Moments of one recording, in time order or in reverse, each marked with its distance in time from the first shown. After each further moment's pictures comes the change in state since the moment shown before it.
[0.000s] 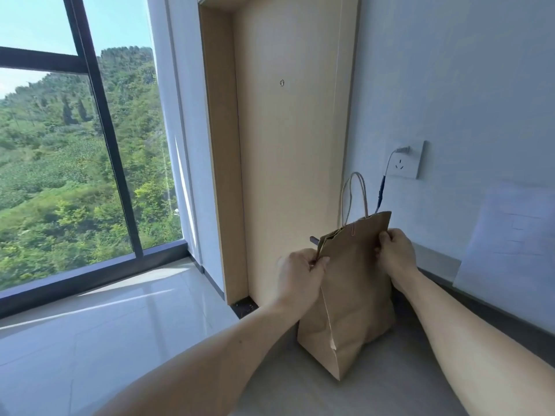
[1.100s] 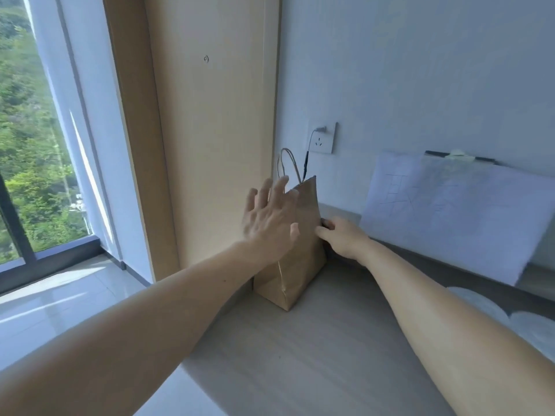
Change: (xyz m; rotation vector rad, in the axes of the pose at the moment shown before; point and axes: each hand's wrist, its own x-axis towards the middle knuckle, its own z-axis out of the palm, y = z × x) left_hand -0.011 0.038 0.001 0.708 -0.070 0.569; right_hand -0.108 -0.029 -0.079 -0.481 -0.311 0.002
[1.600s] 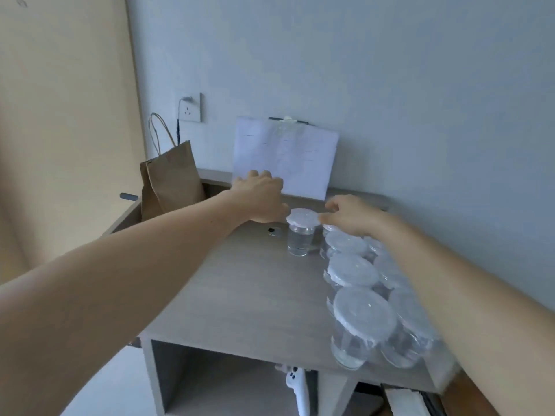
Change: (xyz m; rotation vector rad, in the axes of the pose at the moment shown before) left_hand -0.058 0.176 -0.089 -0.210 -0.414 0.381; right_hand -0.297 0.048 -0.126 -0.349 0.230 0.396
